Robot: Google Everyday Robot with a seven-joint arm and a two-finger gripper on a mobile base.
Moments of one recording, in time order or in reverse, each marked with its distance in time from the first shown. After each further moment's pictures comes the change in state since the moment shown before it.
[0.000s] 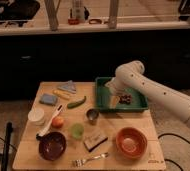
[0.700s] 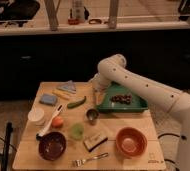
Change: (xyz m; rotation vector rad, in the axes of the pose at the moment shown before) arm -0.089 -0.022 0.010 -0.023 -0.057 -0.195
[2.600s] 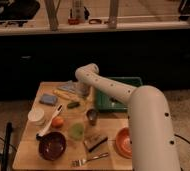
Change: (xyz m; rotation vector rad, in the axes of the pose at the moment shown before) arm -0.038 -0.012 0.151 -0.225 -0.015 0.037
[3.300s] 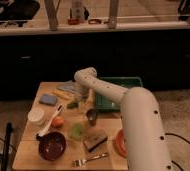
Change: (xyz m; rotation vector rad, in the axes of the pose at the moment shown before) arm 0.002 0.005 0.027 -0.058 -0.013 0.033
